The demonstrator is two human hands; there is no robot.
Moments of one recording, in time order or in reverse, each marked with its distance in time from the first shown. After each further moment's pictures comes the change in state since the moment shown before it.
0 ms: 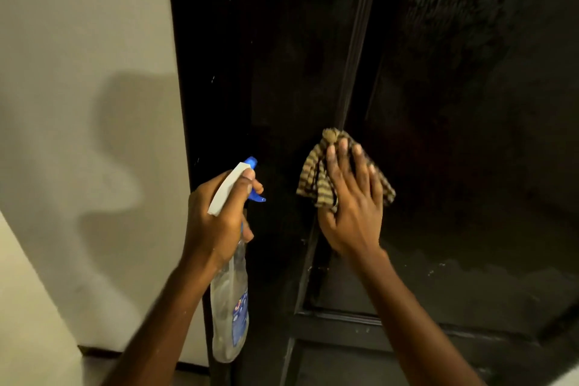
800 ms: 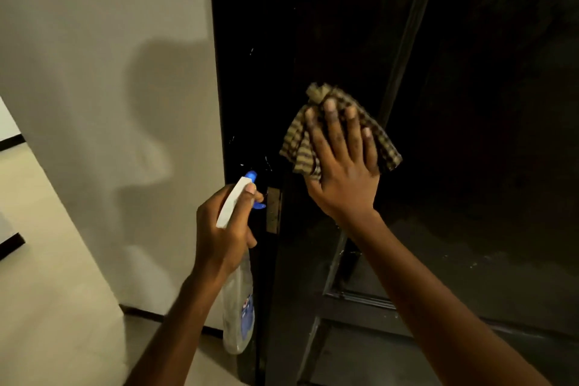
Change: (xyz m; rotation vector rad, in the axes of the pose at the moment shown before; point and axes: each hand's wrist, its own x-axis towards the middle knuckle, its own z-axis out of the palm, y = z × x) left_hand -0.021 -0.061 -0.034 0.052 0.080 -0.058; right_hand 0.029 -0.054 0.041 -0.108 0.093 -0.146
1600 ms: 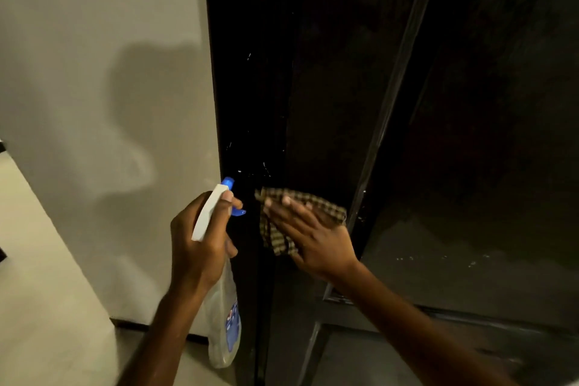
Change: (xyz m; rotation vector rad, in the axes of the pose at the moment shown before) left_hand 0.005 -0.002 -0.025 -0.021 0.036 0.060; right_hand -0.090 -0.017 0.032 -0.041 -0.352 -0.438
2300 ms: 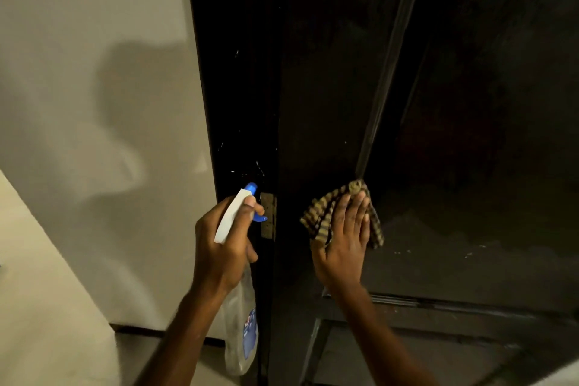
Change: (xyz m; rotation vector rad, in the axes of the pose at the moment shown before) left_hand -0.006 0.001 0.026 -0.029 -0.119 -0.078; right_hand -0.032 -0.025 0.007 0.450 0.214 0.841
